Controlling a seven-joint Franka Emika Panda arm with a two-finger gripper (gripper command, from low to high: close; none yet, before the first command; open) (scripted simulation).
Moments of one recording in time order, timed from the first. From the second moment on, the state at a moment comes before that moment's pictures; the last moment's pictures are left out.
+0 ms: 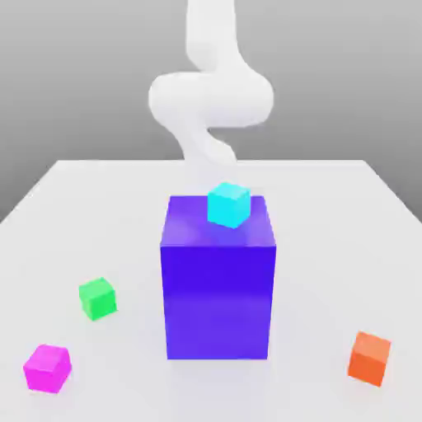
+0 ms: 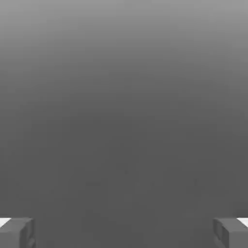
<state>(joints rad) -0.08 -0.72 0.03 -2.31 -0.03 2.33 0.91</state>
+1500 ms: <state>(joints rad) -0.58 0.35 0.04 -2.42 -0.03 2.78 2.04</state>
